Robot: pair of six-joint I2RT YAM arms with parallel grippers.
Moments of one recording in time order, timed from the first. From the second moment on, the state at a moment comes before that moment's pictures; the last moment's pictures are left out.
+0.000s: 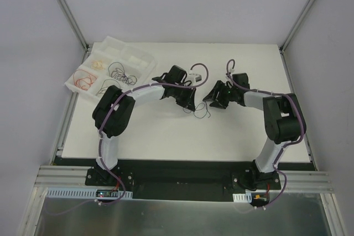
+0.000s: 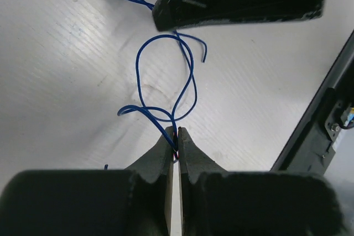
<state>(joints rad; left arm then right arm) -0.65 2.02 1.40 -0.31 0.59 -0.21 0.20 1.82 0.94 -0.02 -0.57 0.67</state>
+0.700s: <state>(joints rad) -0.65 1.91 1.34 -0.34 0.65 -0.26 0.28 1.84 1.01 -0.07 -0.61 0.64</state>
